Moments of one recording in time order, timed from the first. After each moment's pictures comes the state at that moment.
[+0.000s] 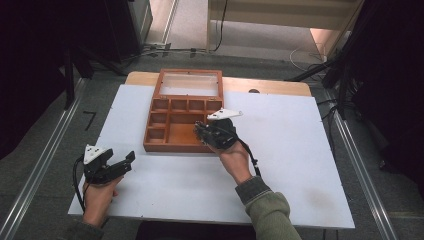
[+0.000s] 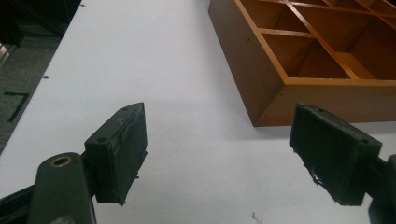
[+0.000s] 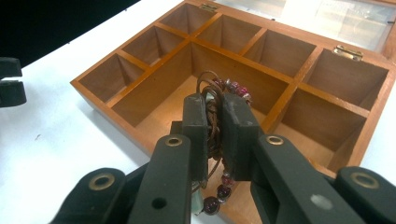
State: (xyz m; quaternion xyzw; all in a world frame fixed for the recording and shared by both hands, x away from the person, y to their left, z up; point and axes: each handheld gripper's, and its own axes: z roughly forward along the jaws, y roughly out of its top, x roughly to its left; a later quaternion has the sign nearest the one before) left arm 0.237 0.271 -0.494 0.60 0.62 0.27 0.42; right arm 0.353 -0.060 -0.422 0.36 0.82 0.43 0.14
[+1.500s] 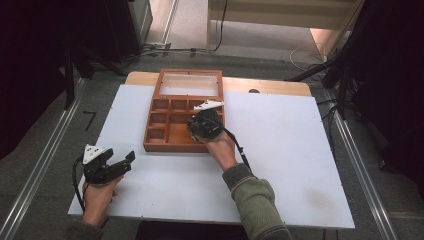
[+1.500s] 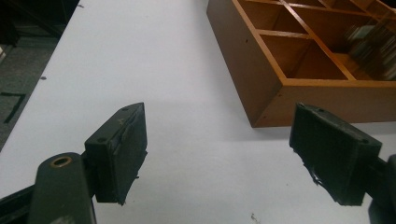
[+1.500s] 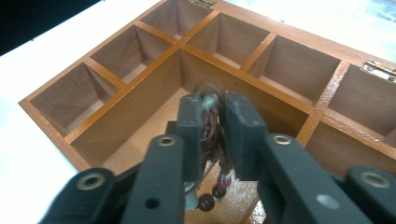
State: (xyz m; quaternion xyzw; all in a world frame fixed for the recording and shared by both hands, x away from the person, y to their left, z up) left arm 0.238 0.272 -0.494 0.60 0.62 0.27 0.42; right arm 0.392 -0.023 -0.438 0.37 0.82 0.41 0.14
